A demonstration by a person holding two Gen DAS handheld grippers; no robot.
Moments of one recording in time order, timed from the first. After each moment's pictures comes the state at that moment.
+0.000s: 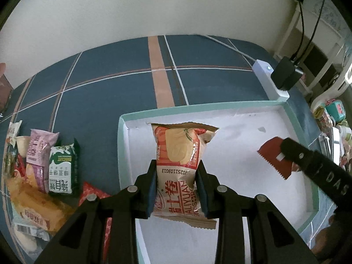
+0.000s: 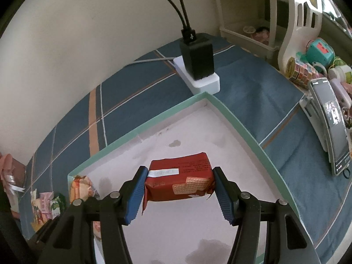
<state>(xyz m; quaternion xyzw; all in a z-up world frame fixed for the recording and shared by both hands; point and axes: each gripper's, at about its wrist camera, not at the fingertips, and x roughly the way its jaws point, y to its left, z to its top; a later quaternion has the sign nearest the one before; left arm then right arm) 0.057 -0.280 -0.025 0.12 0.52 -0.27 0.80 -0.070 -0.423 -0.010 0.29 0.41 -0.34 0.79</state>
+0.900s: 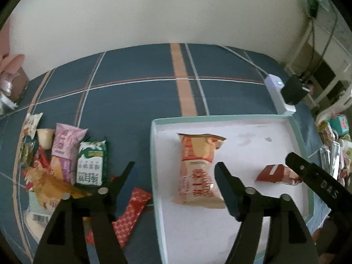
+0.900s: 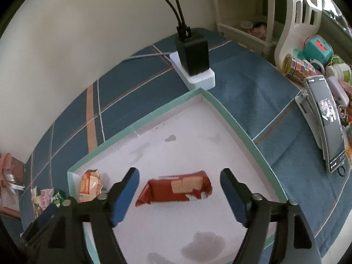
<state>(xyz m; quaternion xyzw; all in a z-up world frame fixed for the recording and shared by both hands) 0.065 -0.251 0.004 0.10 0.53 -0.22 0.81 -0.075 -0.426 -0.006 0.30 0.44 -0.34 0.78</state>
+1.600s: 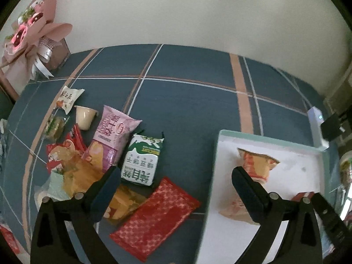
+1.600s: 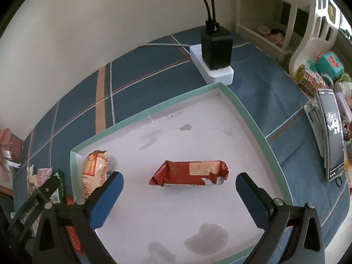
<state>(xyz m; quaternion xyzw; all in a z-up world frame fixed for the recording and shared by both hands) 0.089 -0.203 -0.002 0.04 0.52 -0.10 0.84 -0.063 -0.402 -0.006 0.25 0.47 -0.31 0.79</state>
